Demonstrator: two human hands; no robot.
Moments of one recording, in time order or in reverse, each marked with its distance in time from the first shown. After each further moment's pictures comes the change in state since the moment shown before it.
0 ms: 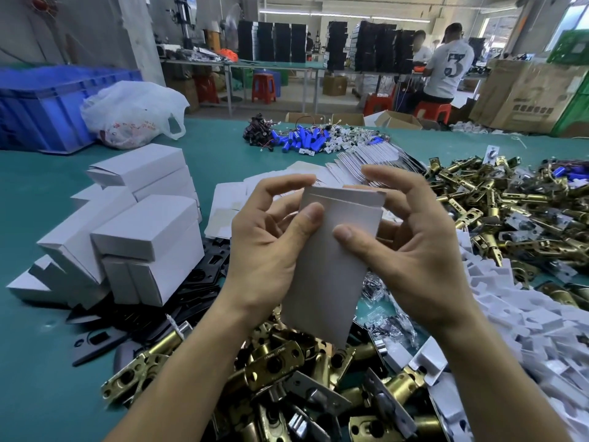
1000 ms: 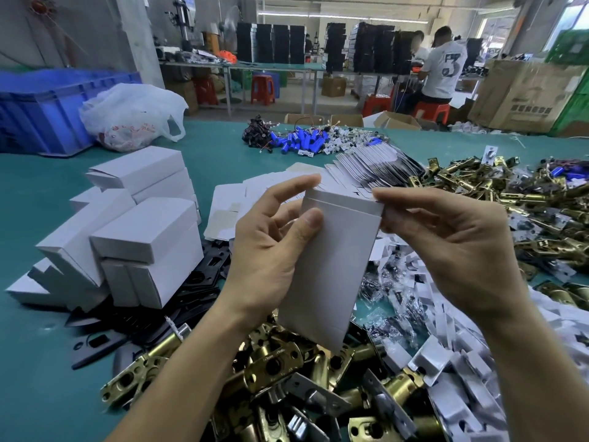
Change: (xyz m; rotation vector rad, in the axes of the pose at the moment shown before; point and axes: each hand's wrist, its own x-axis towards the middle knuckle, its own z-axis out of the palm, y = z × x) left_hand 0.000 -0.004 -0.004 -0.002 -0.014 -0.093; right_hand 0.004 -0.011 -0.033 -0.266 0.026 -0.179
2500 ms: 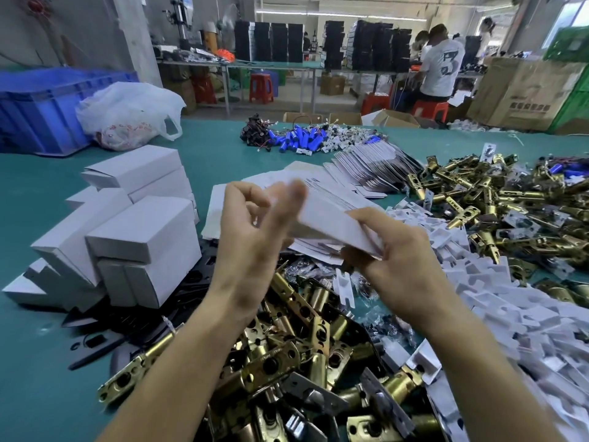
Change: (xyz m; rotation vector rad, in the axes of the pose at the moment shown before) left_hand 0.003 0.008 -0.005 0.149 0.198 -0.129; right_hand -0.012 0.031 0.028 -0.325 -0.172 0.252
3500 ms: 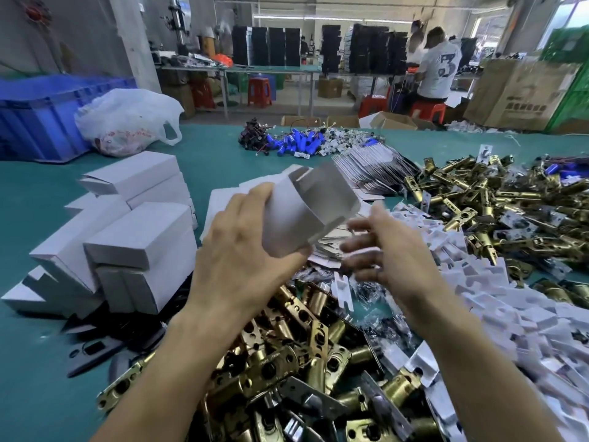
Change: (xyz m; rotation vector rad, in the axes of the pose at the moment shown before) left_hand 0.003 -0.007 -0.017 1.060 0.042 0.343; right_hand 0.005 -0.014 0.002 0.582 0.049 0.520
